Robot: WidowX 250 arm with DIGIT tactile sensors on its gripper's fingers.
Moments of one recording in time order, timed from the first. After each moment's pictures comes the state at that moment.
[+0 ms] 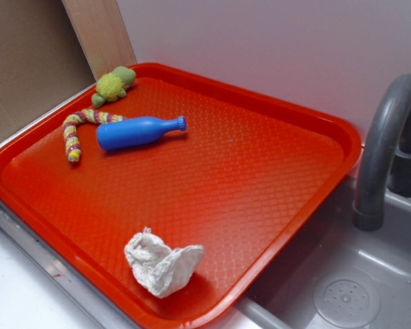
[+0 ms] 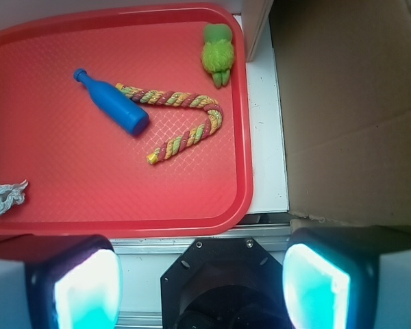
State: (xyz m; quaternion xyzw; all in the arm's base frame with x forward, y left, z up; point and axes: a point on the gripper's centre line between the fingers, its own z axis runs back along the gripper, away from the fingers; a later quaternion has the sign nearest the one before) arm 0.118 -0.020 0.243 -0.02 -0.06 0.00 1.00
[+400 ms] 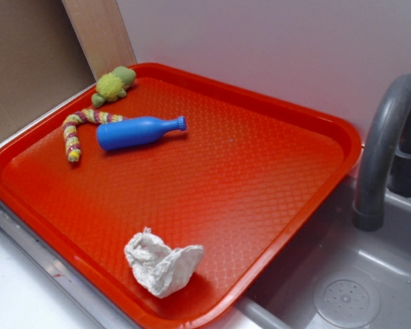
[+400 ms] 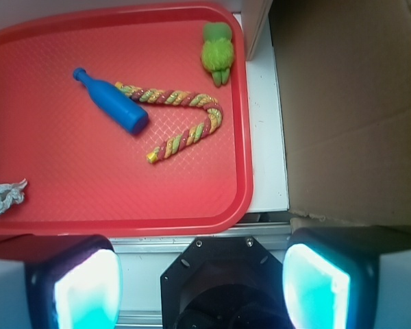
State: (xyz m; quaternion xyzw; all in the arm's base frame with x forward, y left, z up) arm 0.117 -0.020 0.240 -0.02 -0.05 0.01 1.00
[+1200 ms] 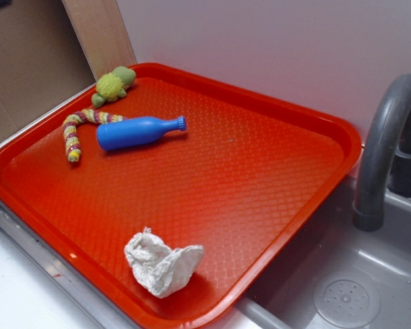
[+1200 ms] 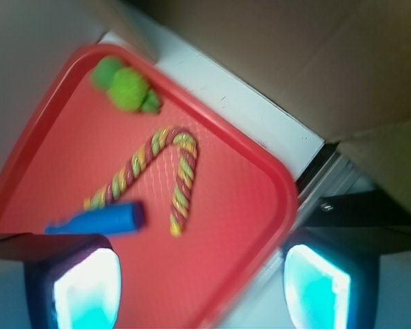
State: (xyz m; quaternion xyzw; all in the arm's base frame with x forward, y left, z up) arm 0.181 -0.031 0.191 -0.06 -0.02 0.47 0.88
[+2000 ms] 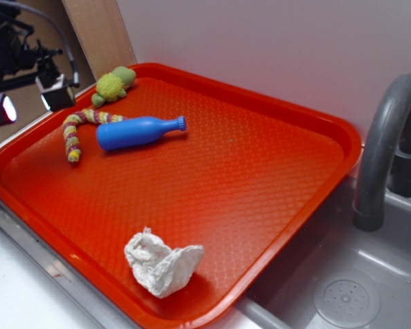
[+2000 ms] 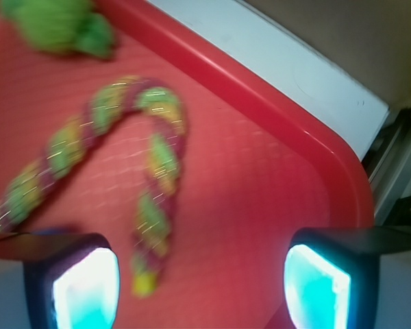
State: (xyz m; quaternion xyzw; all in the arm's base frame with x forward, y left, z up) arm 0.176 -0.035 0.081 -0.03 -0.01 0.48 0.88
